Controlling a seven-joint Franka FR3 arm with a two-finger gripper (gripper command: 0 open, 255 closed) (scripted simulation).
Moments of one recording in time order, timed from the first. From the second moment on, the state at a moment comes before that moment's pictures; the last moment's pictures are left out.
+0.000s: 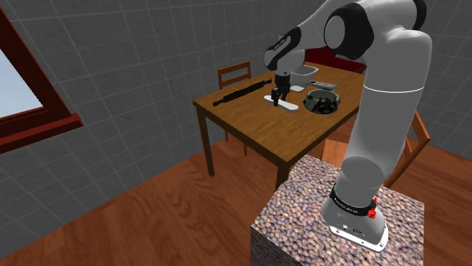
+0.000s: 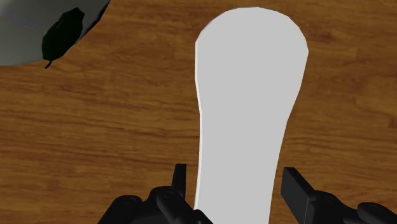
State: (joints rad) arm -0.13 0.17 -0.52 -2.05 0.12 2.18 -0.60
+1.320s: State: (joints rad) arm -0.11 0.06 -0.53 -1.89 0.05 1.93 -0.55
